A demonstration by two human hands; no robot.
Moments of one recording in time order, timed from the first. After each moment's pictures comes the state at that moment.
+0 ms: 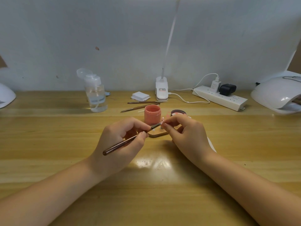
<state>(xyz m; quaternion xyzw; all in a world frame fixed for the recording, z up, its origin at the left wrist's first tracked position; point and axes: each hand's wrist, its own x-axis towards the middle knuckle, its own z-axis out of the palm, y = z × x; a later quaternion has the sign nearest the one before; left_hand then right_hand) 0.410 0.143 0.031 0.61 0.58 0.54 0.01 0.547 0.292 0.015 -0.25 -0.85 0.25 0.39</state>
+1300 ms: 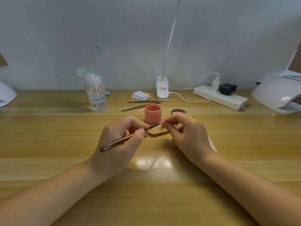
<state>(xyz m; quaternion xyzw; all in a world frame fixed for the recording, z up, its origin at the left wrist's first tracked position) 0.413 0.142 0.030 0.58 0.60 0.55 0.02 0.549 0.287 0.016 -0.25 -0.85 0.24 0.39</state>
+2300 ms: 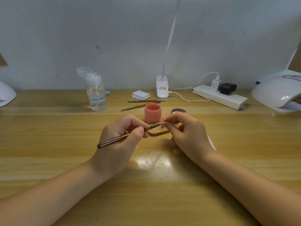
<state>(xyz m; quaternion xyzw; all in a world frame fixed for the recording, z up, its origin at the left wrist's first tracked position) 0.413 0.145 0.024 0.55 0.58 0.60 0.07 0.549 0.286 0.020 -0.25 -0.84 0.28 0.39</state>
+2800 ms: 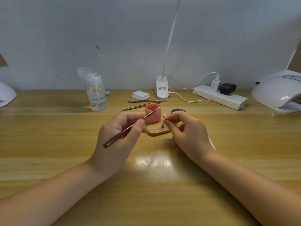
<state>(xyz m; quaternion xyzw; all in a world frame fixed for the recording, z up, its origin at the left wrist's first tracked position) 0.417 0.147 0.026 0.53 0.56 0.63 0.05 0.550 0.287 0.020 -0.26 -0.84 0.26 0.39</state>
